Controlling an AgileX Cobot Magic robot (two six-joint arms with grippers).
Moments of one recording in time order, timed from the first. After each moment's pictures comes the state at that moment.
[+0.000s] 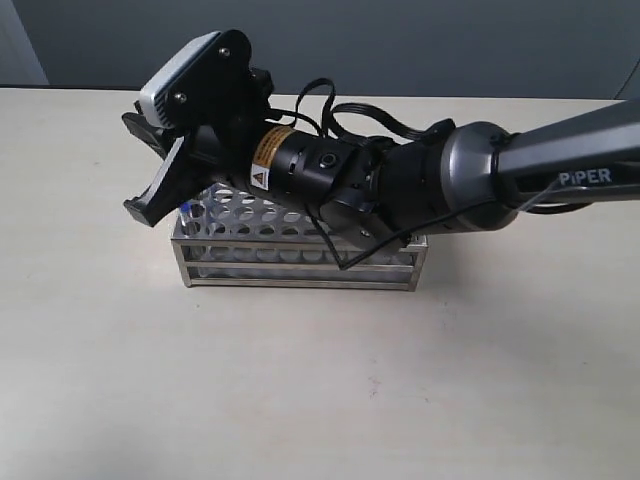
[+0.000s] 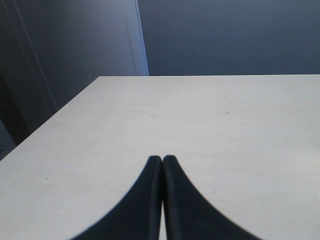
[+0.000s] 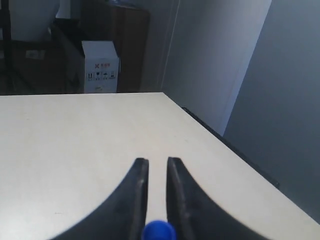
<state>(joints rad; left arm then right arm) 0.25 0.00 0.00 0.02 0.25 0.06 0.82 1.96 -1.14 -0.30 -0.68 0.03</state>
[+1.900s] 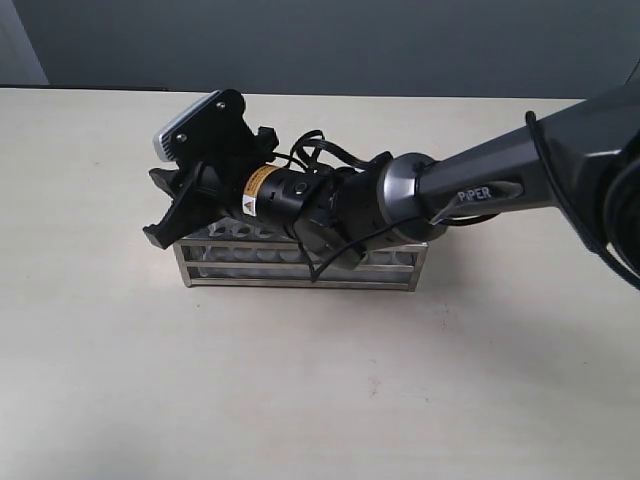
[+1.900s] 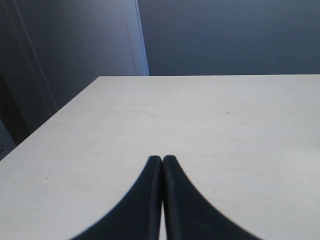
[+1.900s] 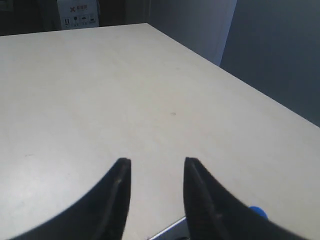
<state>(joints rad) 0.25 0.00 0.00 0.02 0.25 0.06 0.80 2.16 -1.26 -0.22 -0.56 0.06</state>
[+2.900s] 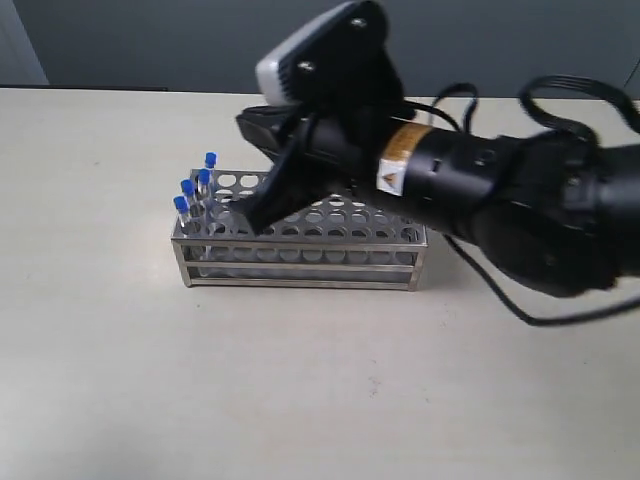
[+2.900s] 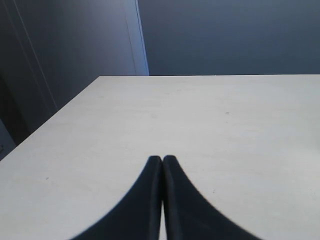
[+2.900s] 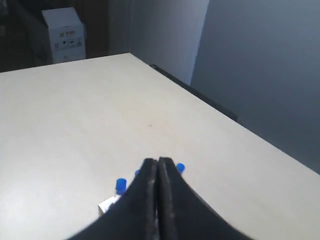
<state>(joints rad) 0.25 0.00 0.00 0.02 0.25 0.06 0.80 1.50 -0.78 -0.09 -0.43 -0.01</state>
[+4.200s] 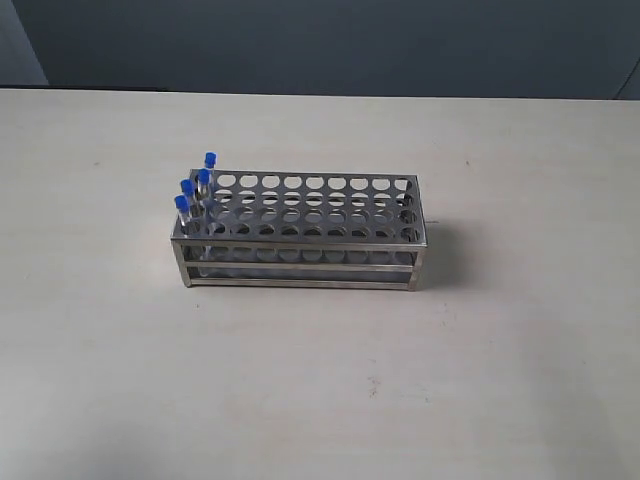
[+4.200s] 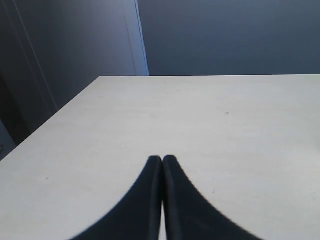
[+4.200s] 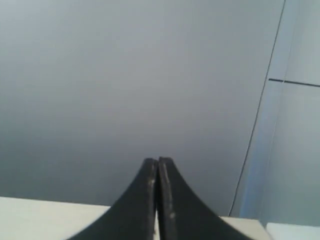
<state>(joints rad) 0.25 0.00 0.00 0.03 0.25 0.06 0.78 0.34 -0.21 1.30 -0.84 -1.49</state>
